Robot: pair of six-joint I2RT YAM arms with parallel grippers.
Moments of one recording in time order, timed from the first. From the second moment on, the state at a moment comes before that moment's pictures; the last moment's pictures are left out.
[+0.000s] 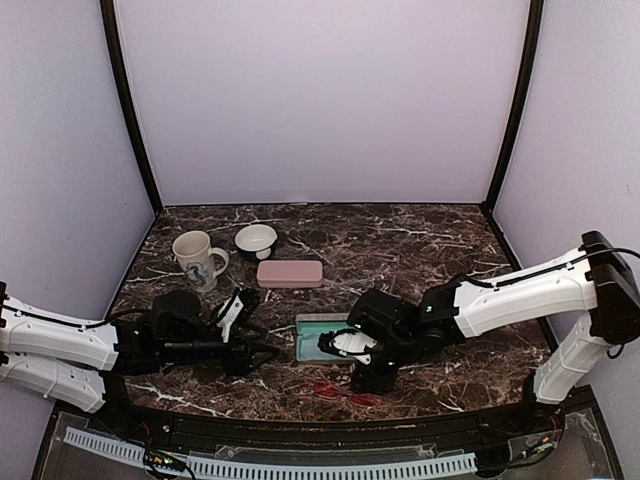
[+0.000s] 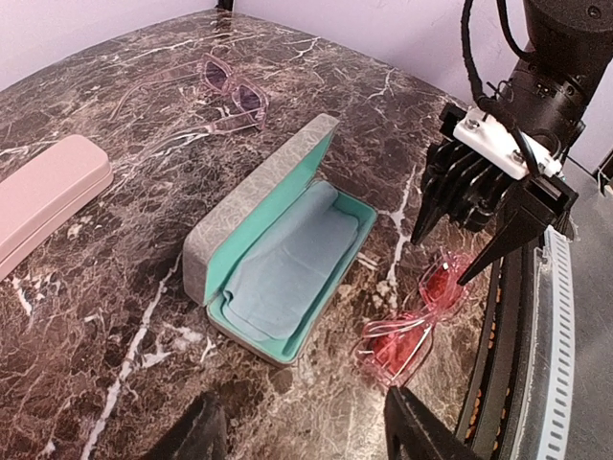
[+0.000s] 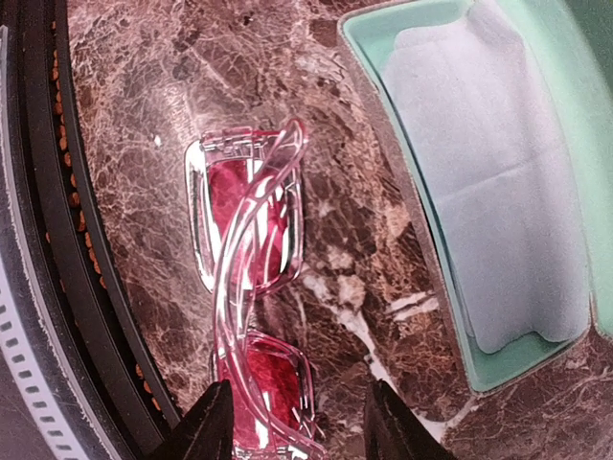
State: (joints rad) left arm -1.00 1.09 0.33 0.32 0.13 -0.17; right arm 1.21 1.60 0.95 -0.52 -0.09 0.01
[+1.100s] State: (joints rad) left arm -1.00 1.09 0.33 0.30 0.09 -0.17; right arm 1.21 1.58 0.95 -0.47 -0.14 0.01
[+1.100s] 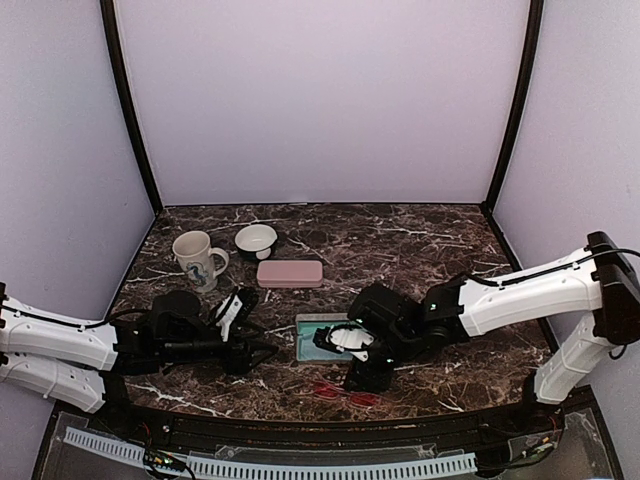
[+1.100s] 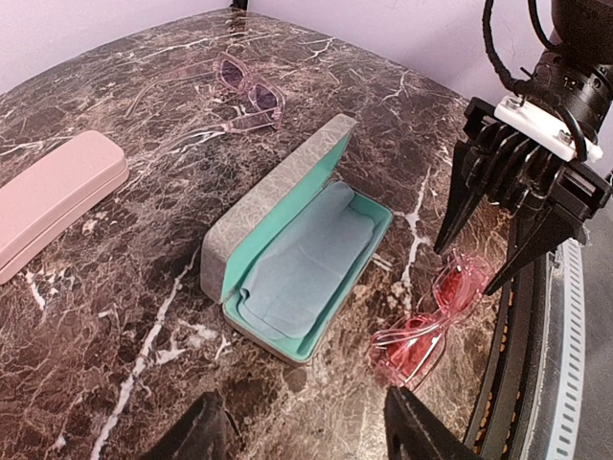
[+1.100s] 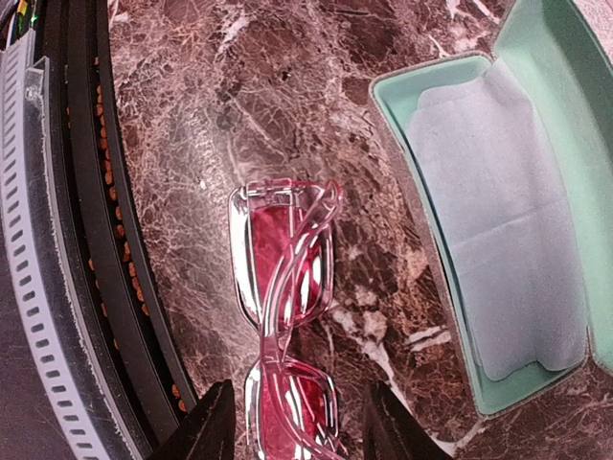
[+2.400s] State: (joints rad) left arm -1.00 1.13 0.33 0.31 0.10 -0.20; right arm 1.28 1.71 0.94 -0.43 -0.10 0.03
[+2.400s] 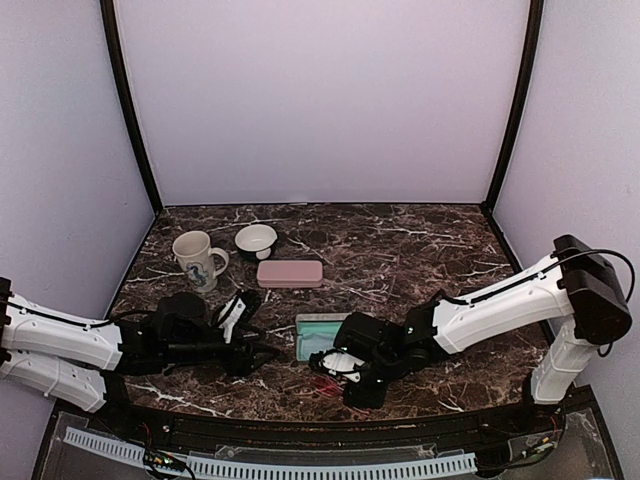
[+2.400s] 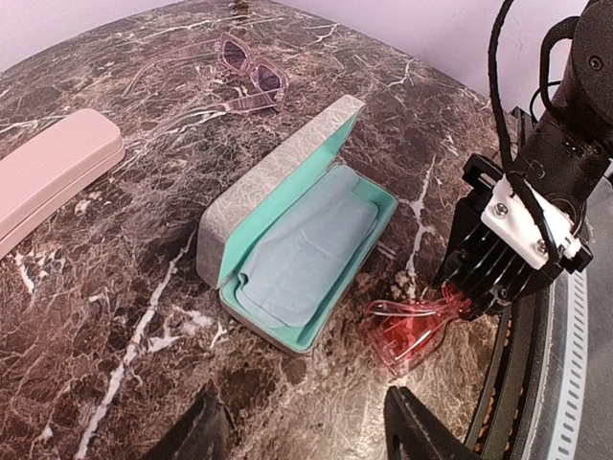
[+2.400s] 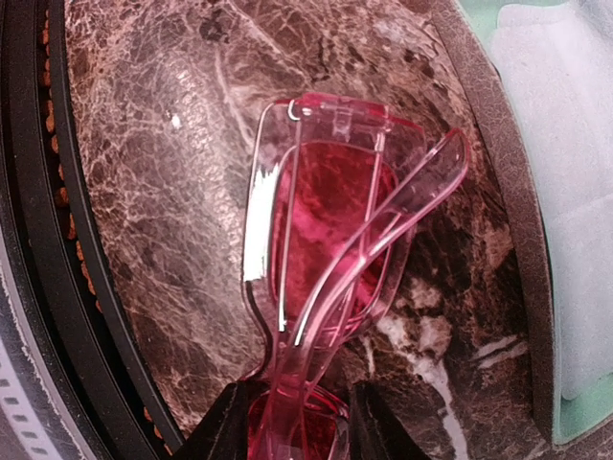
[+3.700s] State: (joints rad) left arm -1.00 1.13 0.29 0.39 0.15 -0.17; right arm 1.26 1.62 0.94 -0.42 -0.10 0.04
